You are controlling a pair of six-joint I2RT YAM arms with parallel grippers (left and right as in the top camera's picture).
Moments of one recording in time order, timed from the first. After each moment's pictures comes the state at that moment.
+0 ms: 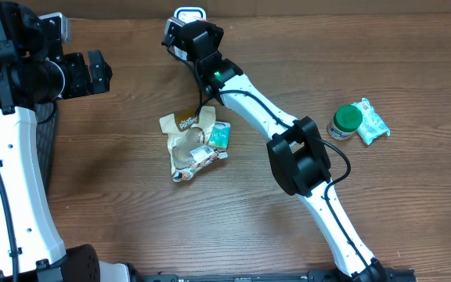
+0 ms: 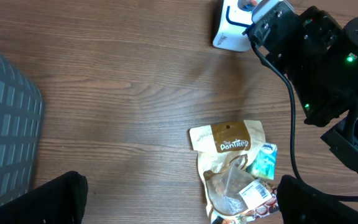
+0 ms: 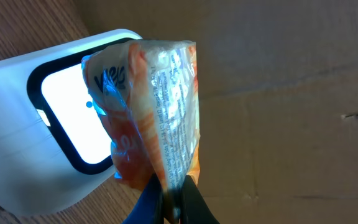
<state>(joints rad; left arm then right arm) 0.21 1.61 1.95 -1.32 0.24 -0.01 0.61 2.65 2.34 -0.11 0.51 -0.93</state>
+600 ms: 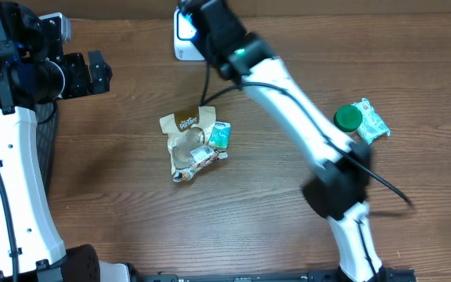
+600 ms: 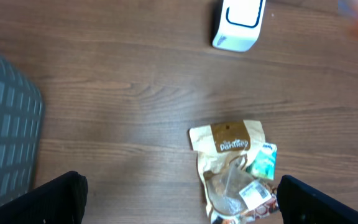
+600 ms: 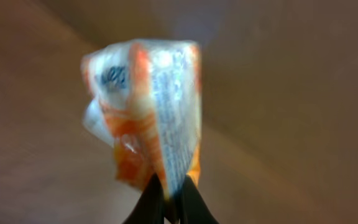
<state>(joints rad) 0.21 1.61 1.95 -1.32 0.24 -0.01 0.60 2.18 2.34 -0.86 0.31 -0.14</state>
